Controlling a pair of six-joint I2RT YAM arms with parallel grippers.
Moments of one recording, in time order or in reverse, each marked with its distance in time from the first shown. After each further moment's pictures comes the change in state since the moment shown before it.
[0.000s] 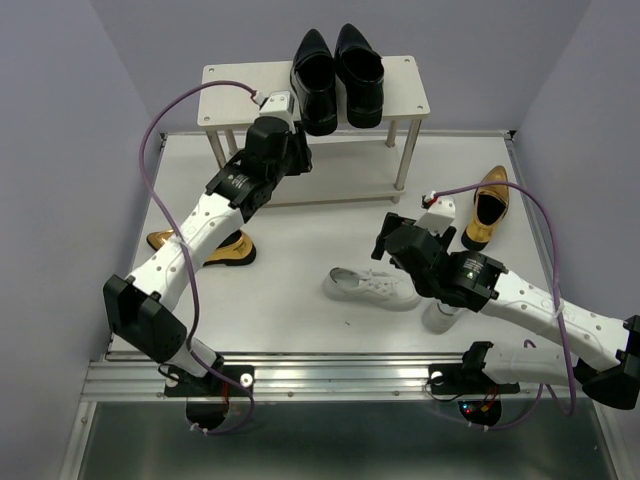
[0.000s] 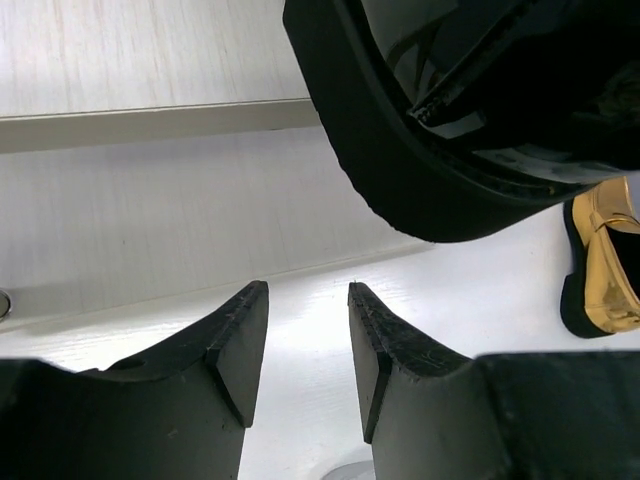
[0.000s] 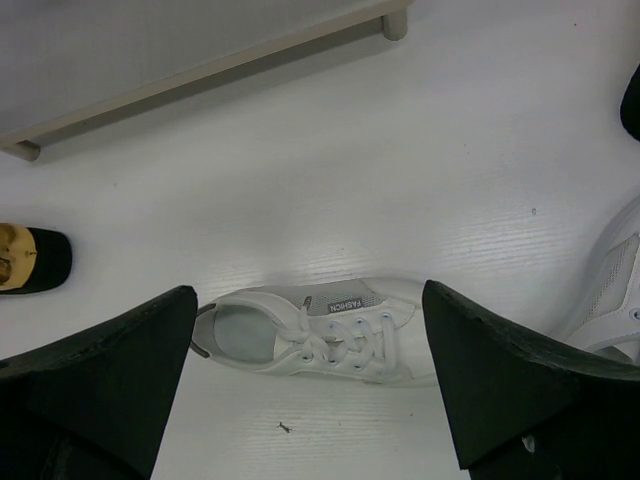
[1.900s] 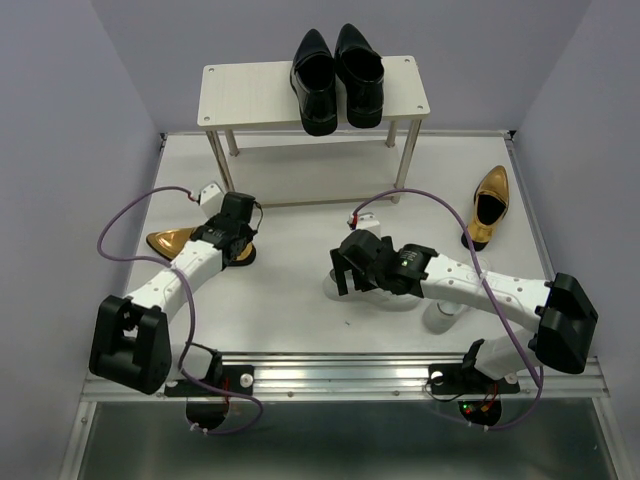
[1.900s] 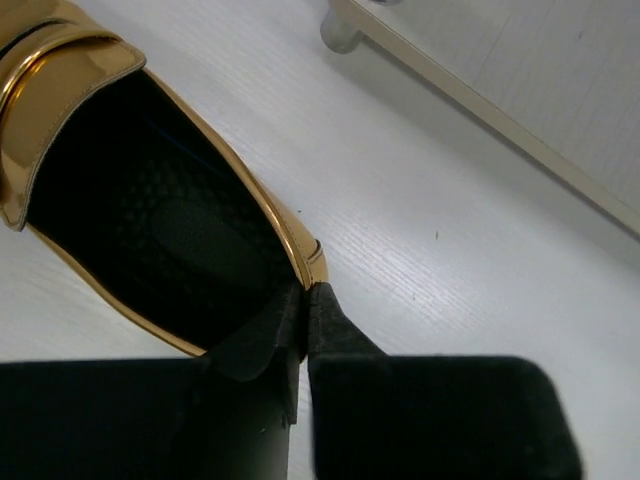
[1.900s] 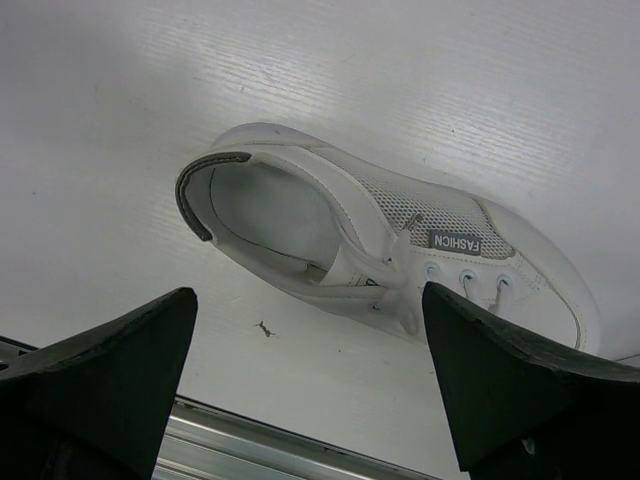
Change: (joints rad) left arm 0.221 -0.188 -0.694 0.009 -0.250 -0.457; right arm -0.001 0.333 -0.009 0.105 -0.449 -0.267
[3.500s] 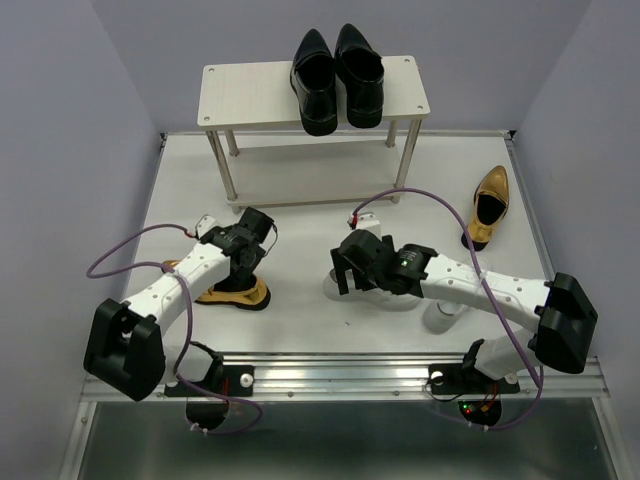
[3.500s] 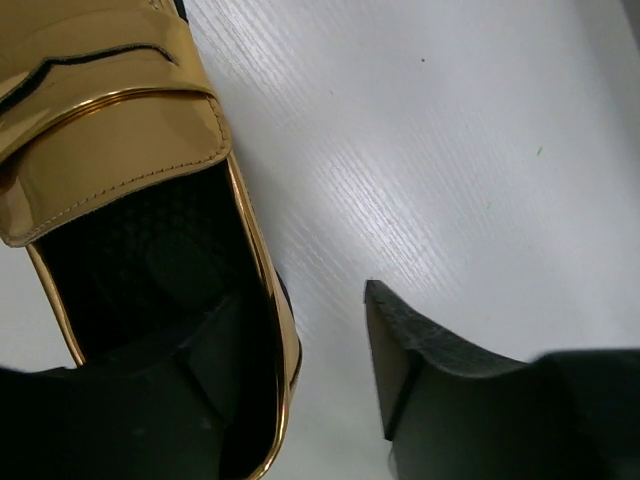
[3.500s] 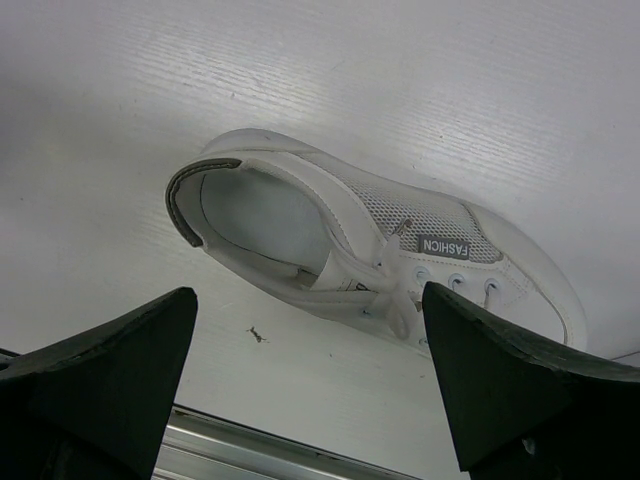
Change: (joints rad) left arm -0.151 -0.051 0.043 -0.476 -0.015 -0.558; right arm 0.000 0.002 0.000 0.000 0.022 -0.011
